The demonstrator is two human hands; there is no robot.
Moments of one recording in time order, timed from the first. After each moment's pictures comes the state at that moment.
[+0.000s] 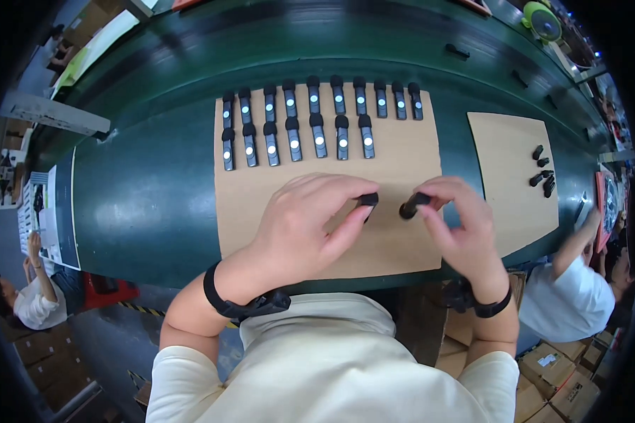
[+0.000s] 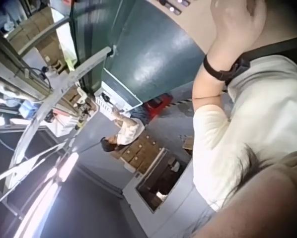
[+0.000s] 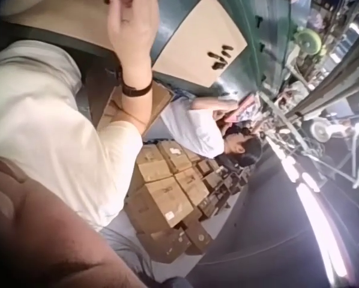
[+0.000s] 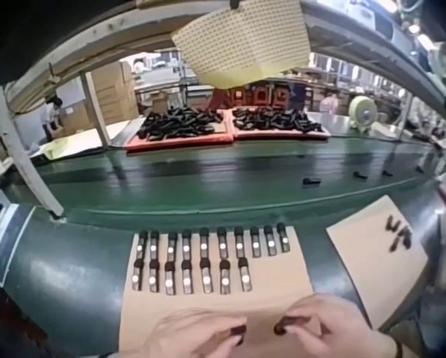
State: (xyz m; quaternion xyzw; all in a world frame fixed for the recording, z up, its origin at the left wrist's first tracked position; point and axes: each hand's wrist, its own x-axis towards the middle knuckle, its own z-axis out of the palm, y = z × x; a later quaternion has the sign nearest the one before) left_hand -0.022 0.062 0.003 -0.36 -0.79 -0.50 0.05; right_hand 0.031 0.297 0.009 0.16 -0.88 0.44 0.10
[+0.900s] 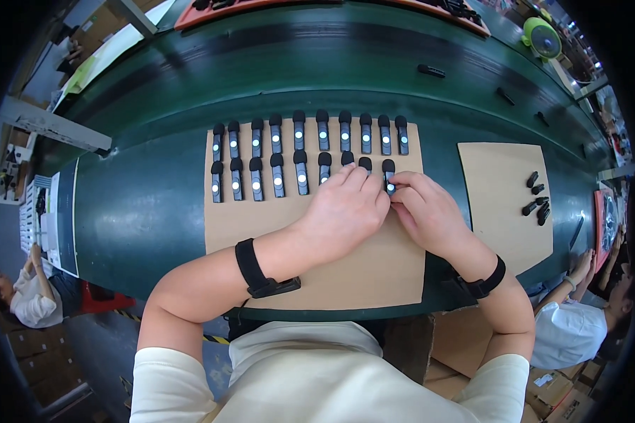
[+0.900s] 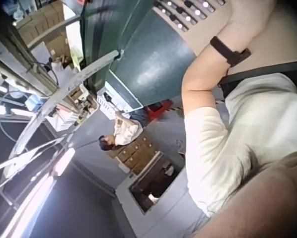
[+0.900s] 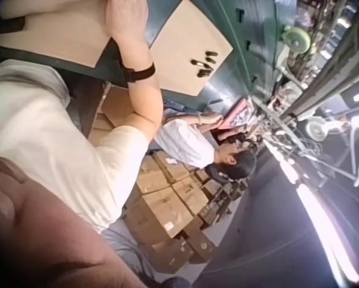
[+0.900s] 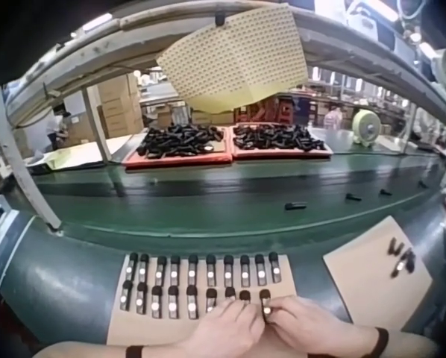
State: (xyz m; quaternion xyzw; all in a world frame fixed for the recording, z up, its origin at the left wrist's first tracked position) left_hand -0.067 0.135 -0.040 -0.50 -0.84 -0.13 0.18; right_hand -0.030 0.336 -0.039 0.29 -0.92 0.24 0.13
